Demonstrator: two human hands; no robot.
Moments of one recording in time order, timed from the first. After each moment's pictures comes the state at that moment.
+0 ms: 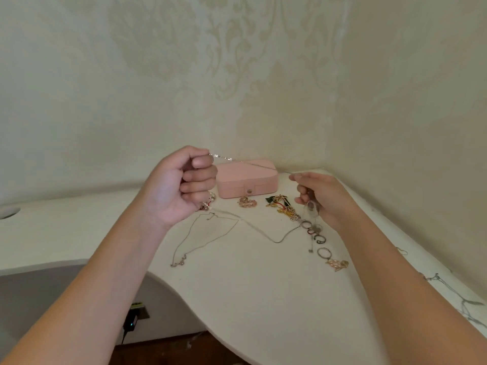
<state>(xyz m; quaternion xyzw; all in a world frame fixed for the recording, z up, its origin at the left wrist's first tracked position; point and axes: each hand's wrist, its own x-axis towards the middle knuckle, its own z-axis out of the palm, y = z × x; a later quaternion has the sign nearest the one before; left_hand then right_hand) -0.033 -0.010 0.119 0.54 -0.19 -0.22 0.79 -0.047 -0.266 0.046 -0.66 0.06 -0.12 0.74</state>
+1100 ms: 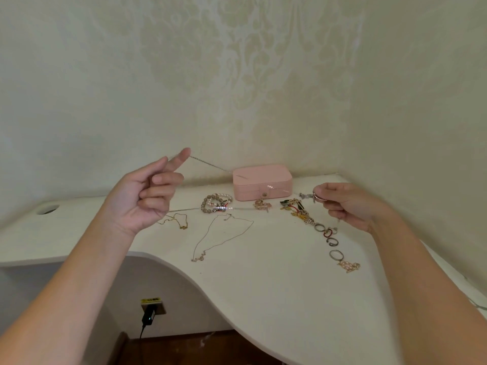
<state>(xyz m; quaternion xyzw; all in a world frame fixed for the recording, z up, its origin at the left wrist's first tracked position) -0.001 0.090 0.104 0.37 -0.22 -0.43 0.80 -0.054 -0.295 0.047 -0.71 0.00 -0.02 0.70</state>
